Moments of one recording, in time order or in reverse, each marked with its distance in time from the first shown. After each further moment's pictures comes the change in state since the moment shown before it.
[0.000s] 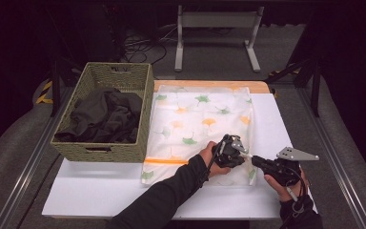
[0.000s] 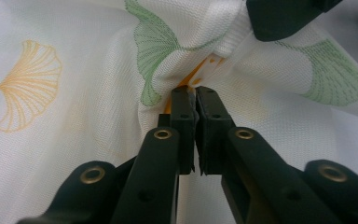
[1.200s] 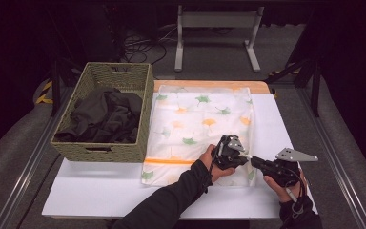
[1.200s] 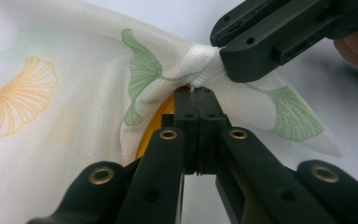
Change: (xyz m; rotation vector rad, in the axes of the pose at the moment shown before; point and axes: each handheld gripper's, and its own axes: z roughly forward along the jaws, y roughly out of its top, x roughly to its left) left arm -0.007 -0.003 -0.005 -0.116 -0.016 -0.101; right arm 0.001 -0.003 0.002 0.005 0.005 -0.004
